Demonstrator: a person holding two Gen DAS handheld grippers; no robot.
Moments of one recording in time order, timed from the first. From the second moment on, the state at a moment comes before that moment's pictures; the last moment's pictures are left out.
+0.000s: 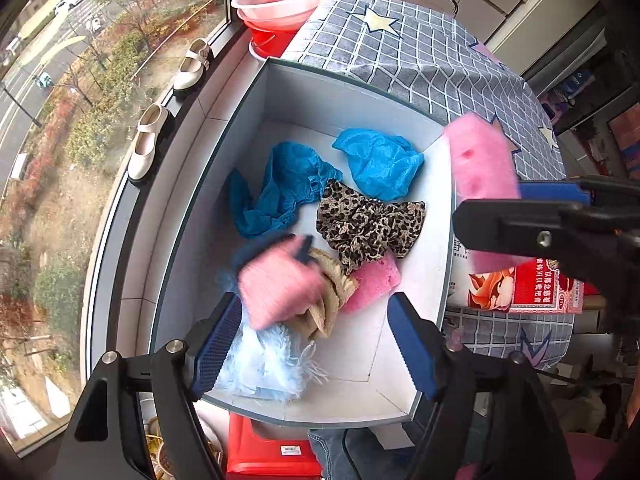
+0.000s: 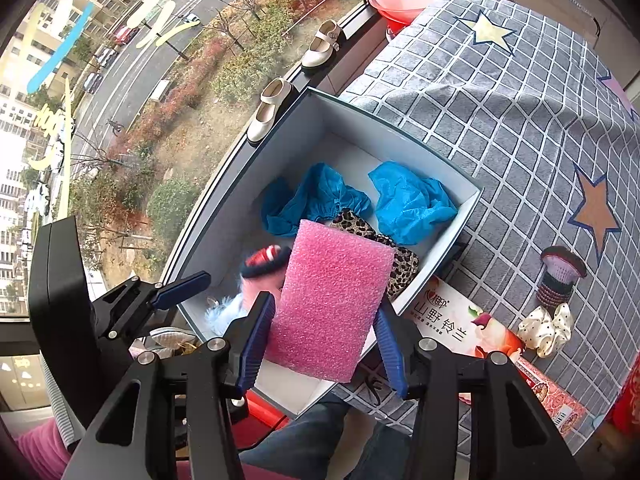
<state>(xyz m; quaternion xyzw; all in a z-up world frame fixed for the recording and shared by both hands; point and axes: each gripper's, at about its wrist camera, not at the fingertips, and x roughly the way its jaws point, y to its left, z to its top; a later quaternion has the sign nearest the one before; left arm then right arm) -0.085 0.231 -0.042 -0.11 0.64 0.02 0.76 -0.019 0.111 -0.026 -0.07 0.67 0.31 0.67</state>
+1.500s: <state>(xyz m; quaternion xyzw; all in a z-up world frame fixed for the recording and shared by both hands) -0.001 0.110 -0.020 -0.04 0.68 -0.06 0.73 0.074 -0.167 -0.128 0.09 0.79 0.10 0.59</state>
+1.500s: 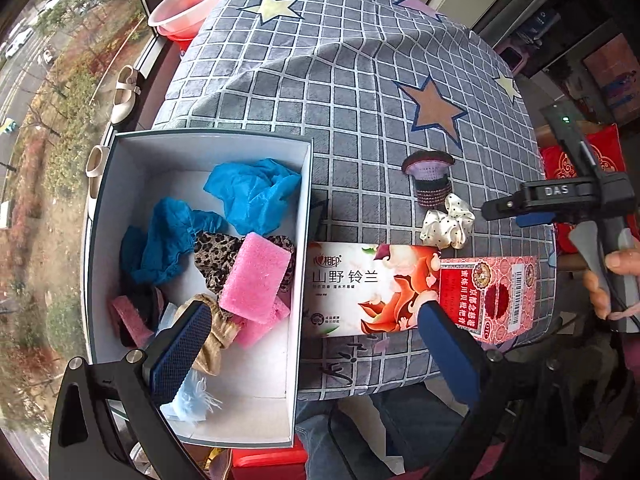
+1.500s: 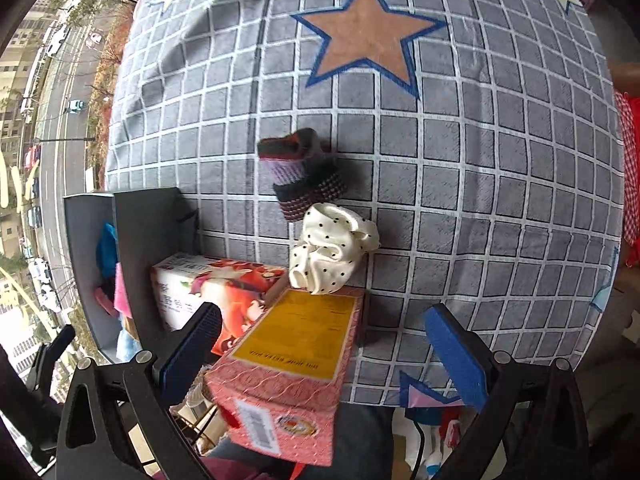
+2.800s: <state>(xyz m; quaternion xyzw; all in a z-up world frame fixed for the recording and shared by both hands) 0.142 -0.085 -0.212 0.07 0.80 -0.11 0.59 0.070 -0.274 -0.228 0.08 0.75 0.03 0.66</state>
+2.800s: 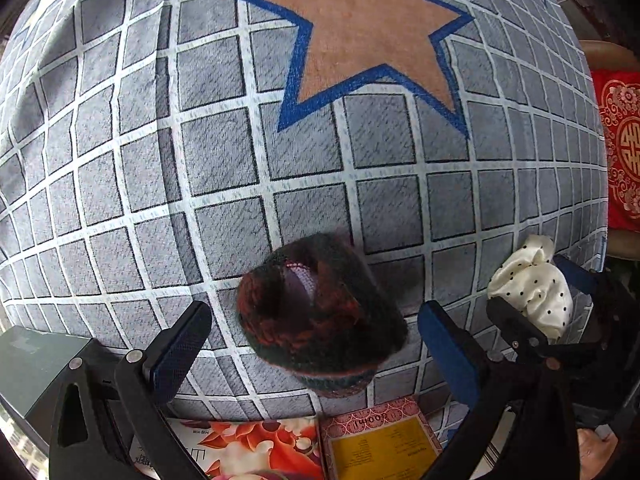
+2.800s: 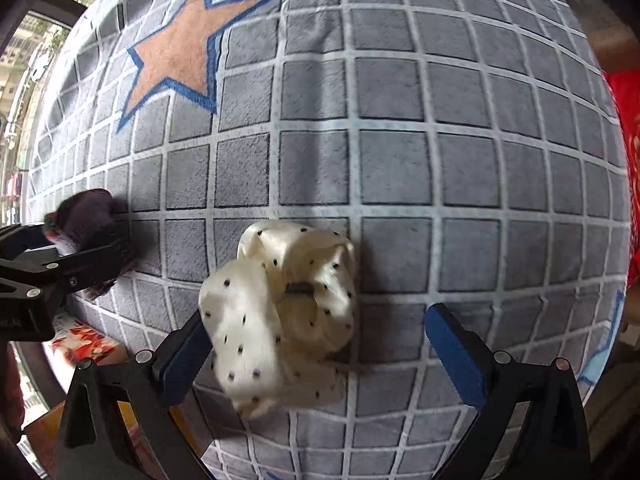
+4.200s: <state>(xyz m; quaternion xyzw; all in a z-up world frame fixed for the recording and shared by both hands) 0.147 -0.154 -0.141 0.18 0.68 -0.21 0.68 0.058 -0.291 -0.159 0.12 0.69 0.03 0.71</state>
